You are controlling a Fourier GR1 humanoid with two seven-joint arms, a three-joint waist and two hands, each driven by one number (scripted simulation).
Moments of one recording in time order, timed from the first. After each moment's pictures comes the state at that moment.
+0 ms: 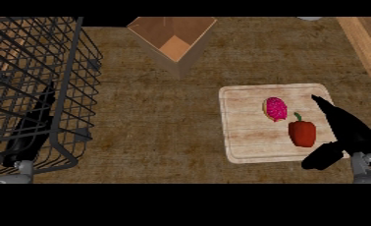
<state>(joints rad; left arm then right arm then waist) -0.01 0.39 0.03 -1.40 -0.09 0.14 0.04 -0.06 -0.55 0.19 -1.67 0.45 0.27 0.76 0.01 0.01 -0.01</state>
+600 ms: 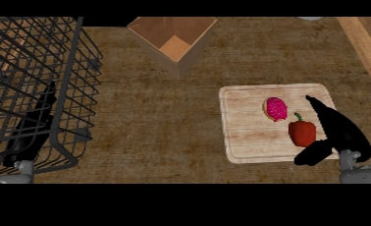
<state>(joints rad) -0.01 0.37 0.06 -1.40 -0.11 0.10 0.04 -0.08 -0.49 0.18 -1.57 0.52 0.22 0.70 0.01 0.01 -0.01</state>
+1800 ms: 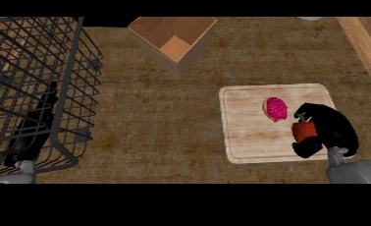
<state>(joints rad) -0.02 0.33 0.10 -1.41 -0.15 0.06 0.04 -0.11 -0.45 0.20 -1.44 0.73 0.11 0.59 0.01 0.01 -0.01</state>
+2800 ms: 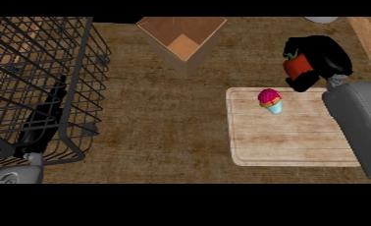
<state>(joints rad) -0.06 0.30 0.11 -1.39 -0.17 0.02 0.03 -0.64 -0.50 0.18 -0.99 0.80 0.03 0.03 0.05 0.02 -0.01</state>
